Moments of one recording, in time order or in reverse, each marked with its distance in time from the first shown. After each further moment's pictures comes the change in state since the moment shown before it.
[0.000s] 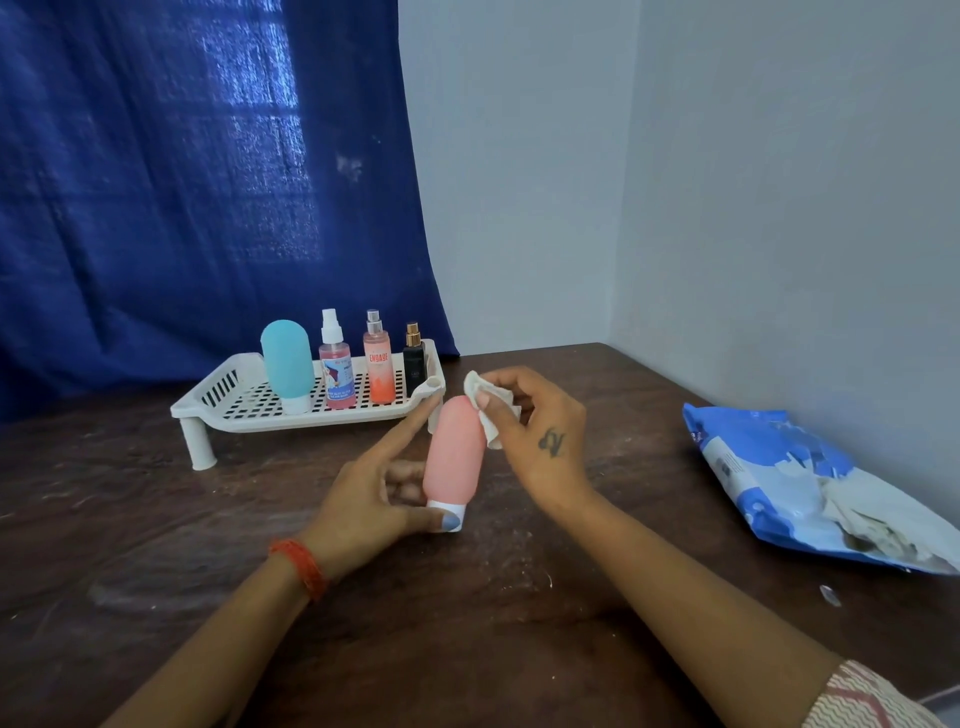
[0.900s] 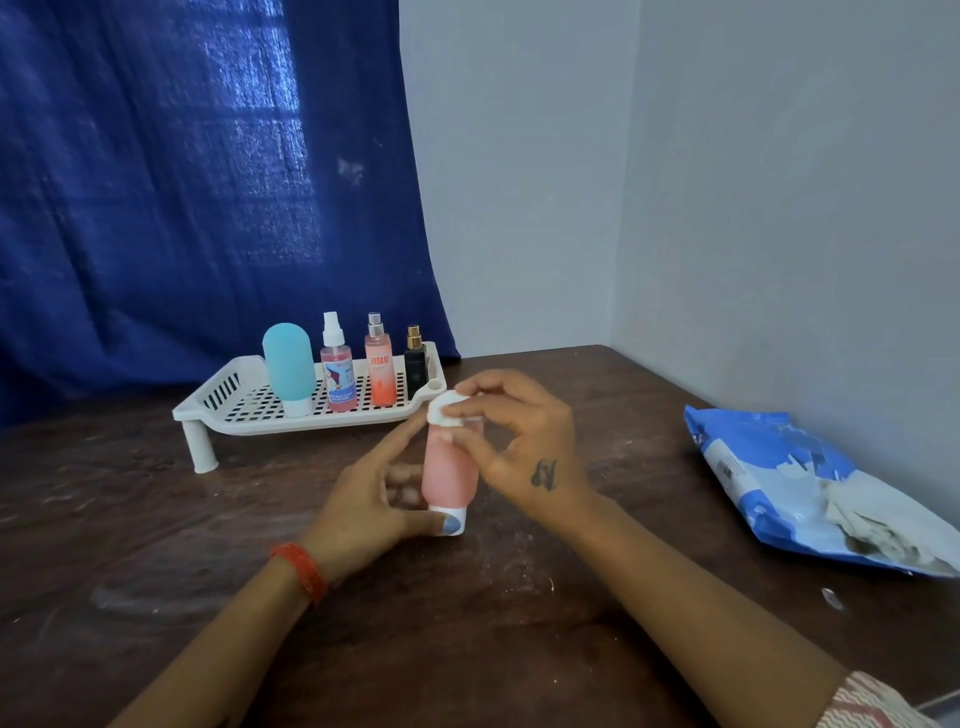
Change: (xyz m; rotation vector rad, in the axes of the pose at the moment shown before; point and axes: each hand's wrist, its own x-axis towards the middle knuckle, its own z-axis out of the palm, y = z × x) left_hand 0.002 -0.006 0.000 -0.076 0.013 -0.041; right_hand -0.001 0.001 0.000 -0.078 -0.062 -0.467
